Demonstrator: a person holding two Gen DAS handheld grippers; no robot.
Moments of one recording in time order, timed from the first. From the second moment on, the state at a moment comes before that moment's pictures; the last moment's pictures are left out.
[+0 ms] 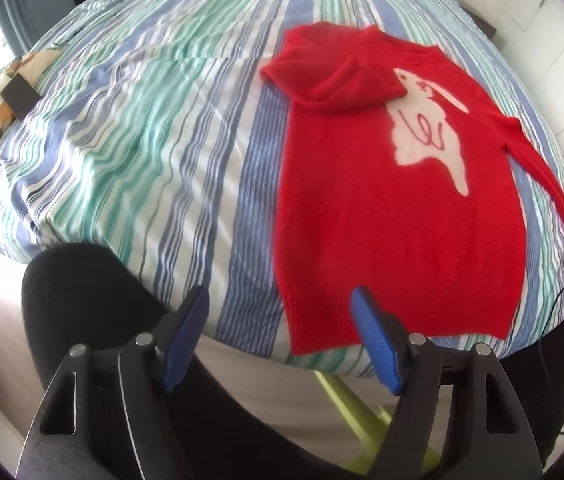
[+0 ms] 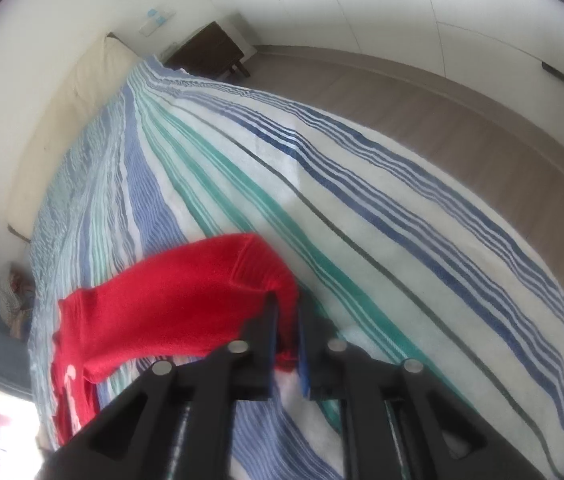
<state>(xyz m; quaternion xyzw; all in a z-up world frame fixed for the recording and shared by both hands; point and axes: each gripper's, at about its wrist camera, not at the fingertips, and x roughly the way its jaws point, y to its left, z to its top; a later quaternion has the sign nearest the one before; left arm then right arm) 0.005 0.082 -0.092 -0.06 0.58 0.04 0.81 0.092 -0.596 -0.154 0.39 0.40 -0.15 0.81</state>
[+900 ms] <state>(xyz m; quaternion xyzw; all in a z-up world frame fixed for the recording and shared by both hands) 0.004 0.087 -0.103 -0.07 0.59 0.04 0.80 0.074 -0.601 -0.153 0.39 0.40 -0.16 0.81</state>
